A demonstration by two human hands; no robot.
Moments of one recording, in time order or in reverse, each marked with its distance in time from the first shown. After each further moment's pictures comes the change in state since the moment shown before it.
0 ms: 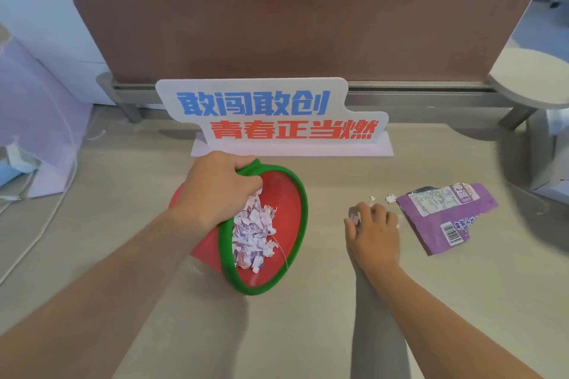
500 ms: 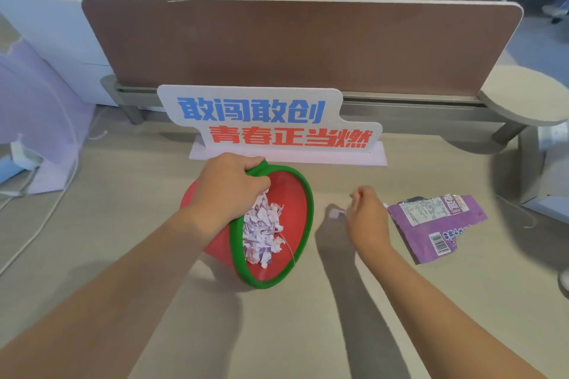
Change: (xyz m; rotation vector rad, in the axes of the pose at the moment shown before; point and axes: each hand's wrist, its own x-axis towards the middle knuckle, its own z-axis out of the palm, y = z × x) left_hand 0.002 0.023 0.013 -0.018 0.050 -0.003; right_hand 0.030 -0.027 -0.074 0.727 -0.100 0.259
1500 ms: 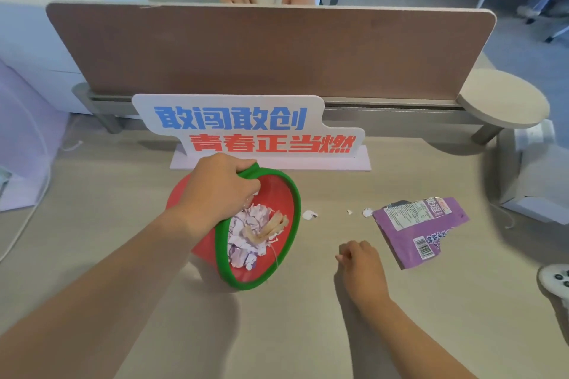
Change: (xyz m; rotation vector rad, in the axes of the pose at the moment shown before) left_hand 0.022 0.011 0.006 0.056 -0.089 0.028; right_hand -0.028 0.094 0.011 -0.281 -0.126 -0.062
